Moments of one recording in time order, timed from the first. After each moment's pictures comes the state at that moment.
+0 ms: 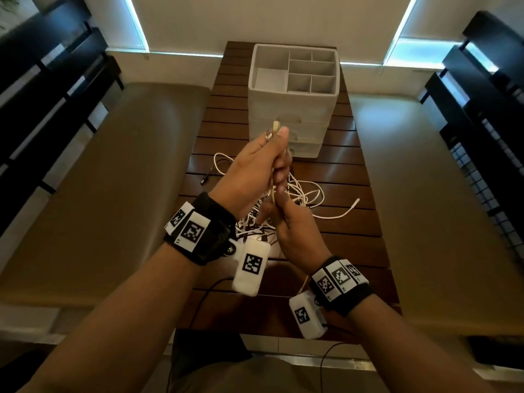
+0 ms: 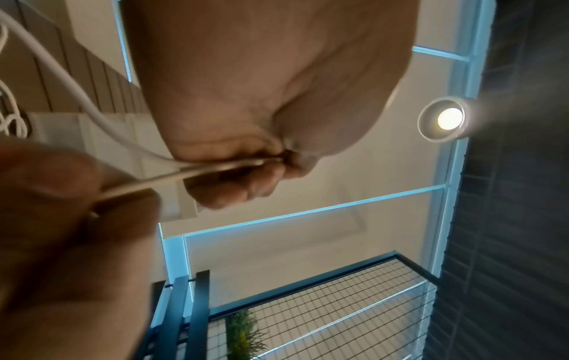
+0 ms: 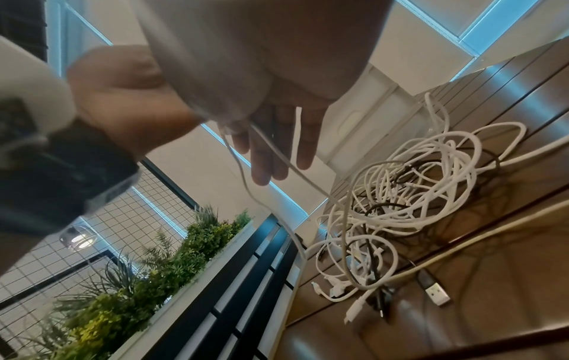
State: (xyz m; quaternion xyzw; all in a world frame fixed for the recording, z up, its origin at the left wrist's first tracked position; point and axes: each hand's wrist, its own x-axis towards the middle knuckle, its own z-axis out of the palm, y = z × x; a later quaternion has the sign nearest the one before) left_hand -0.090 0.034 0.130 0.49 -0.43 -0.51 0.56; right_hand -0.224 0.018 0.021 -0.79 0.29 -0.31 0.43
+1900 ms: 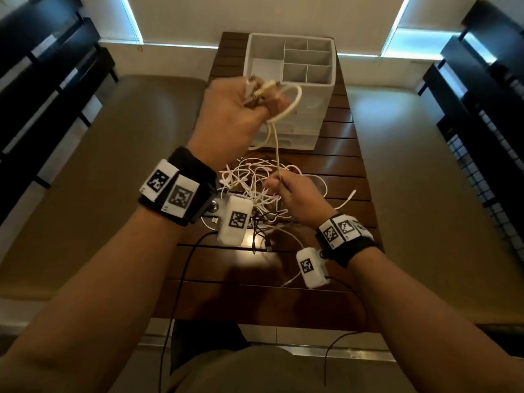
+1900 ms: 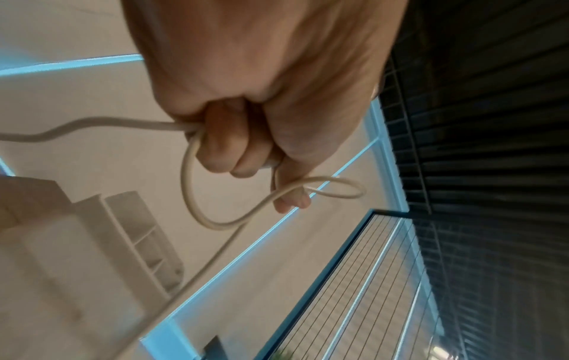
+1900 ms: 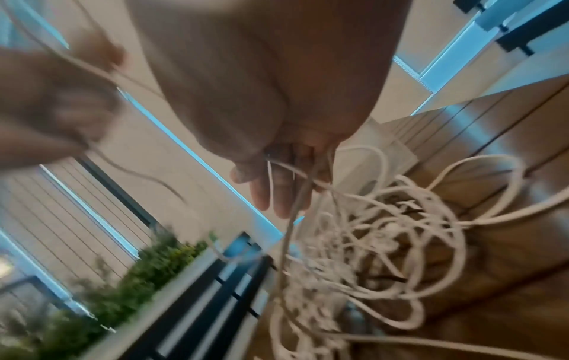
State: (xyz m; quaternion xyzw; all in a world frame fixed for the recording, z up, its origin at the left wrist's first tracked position) left_hand -0.058 0.016 0.162 0.58 -0.61 -0.17 0.52; right_hand -0.223 -0.046 0.023 -0.84 0.33 -0.19 0.39
